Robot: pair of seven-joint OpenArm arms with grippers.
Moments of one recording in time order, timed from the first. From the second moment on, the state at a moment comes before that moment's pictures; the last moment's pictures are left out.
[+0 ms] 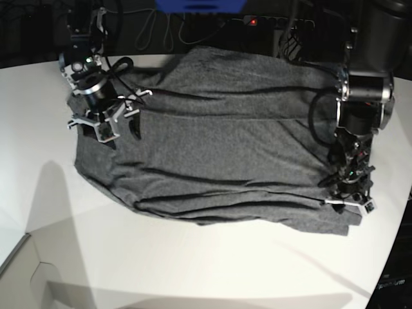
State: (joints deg) left arm -34.9 -17.4 5.1 17.3 -36.4 1.8 -9.5; right arm -18.8 1.4 11.4 99.3 -9.9 27.0 -12.5
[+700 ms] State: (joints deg) left arm -30.6 -19.0 4.8 39.4 -37.3 2.4 0.4; right arm -21.6 1.4 16.3 102.0 -10.0 27.0 -12.6
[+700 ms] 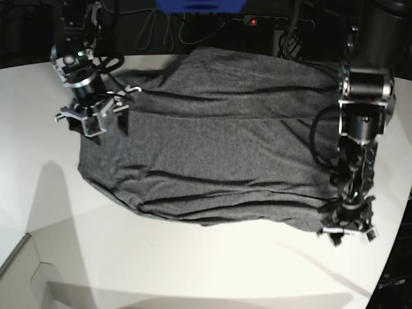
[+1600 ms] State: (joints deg) left arm 30.5 -11.5 -43.5 98.5 -36.4 2.0 33.2; right arm -26.0 1.1 19.5 103.9 -9.7 27.0 -12.4
